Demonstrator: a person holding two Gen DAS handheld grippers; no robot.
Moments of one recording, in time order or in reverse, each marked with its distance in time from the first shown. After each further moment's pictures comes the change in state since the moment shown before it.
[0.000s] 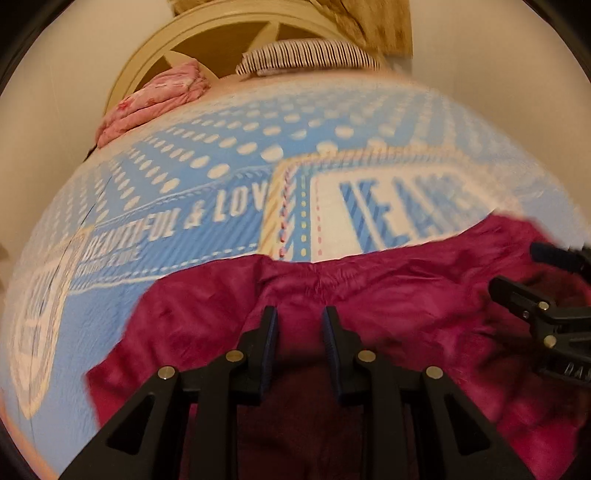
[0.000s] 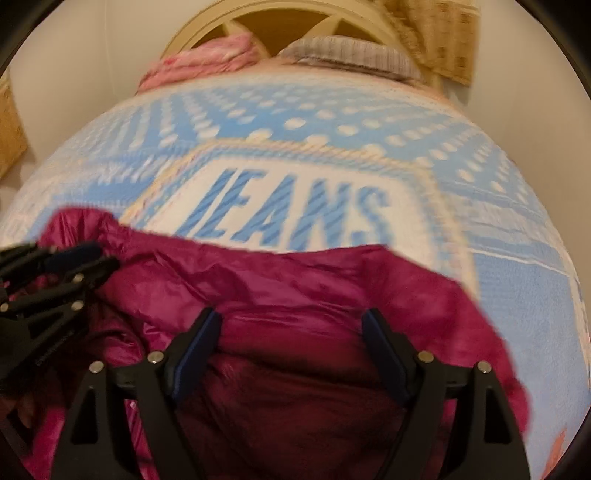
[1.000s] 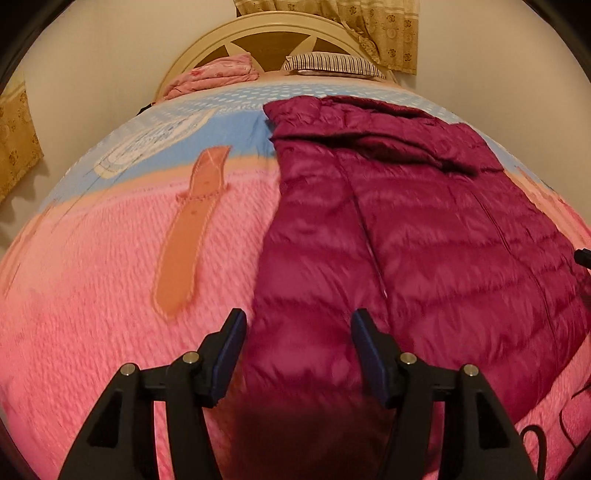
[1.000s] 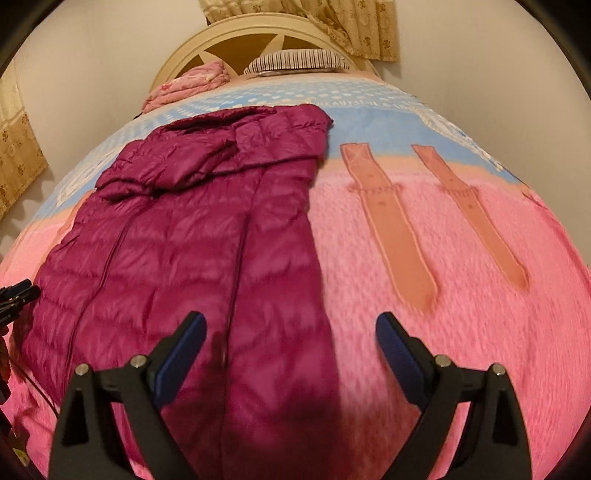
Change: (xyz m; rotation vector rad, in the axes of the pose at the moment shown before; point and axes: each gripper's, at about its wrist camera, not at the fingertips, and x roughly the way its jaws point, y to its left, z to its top) left arm -0.250 0.036 -0.367 -0.099 -0.031 0.017; right arm -0.262 -0.041 -0.328 0.149 -0.045 -0.001
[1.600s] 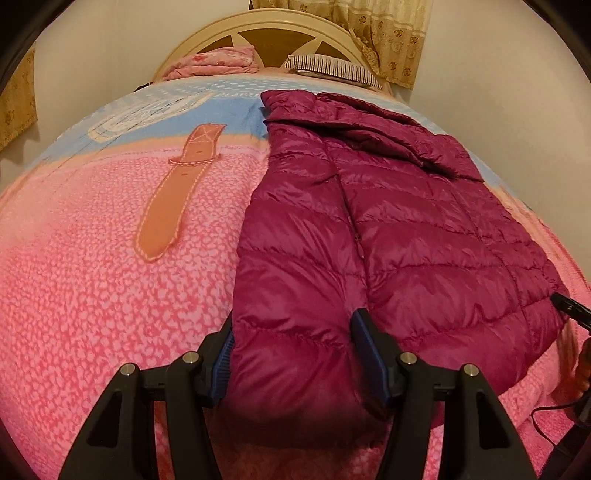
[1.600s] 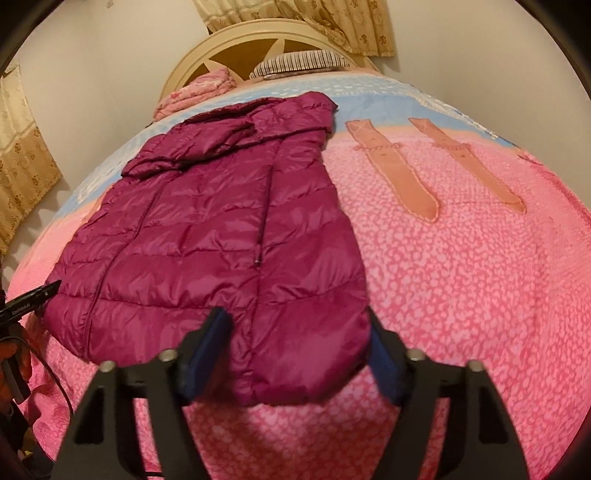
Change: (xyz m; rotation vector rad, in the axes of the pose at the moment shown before) left arm -0.007 0.007 -0.028 -0.105 -0.010 -0.128; right arm -0.022 0.009 -0.064 0.050 -0.026 0.076
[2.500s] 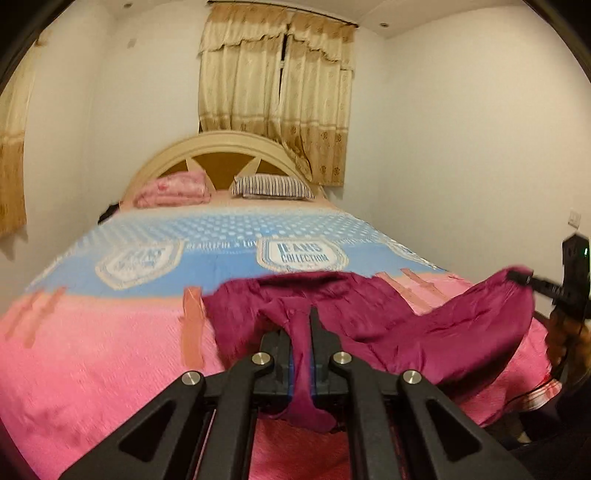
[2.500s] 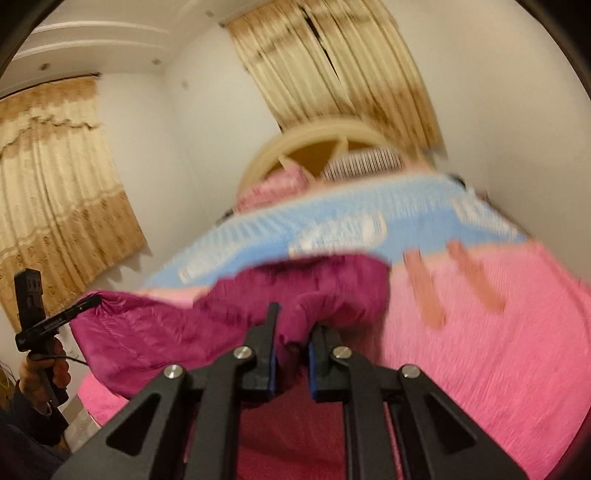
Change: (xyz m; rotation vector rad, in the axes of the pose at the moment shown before) left arm -0.255 -0.037 0.021 0.184 -0.427 -0.146; right arm -0.210 0.033 0.028 -0.056 -0.401 0.271
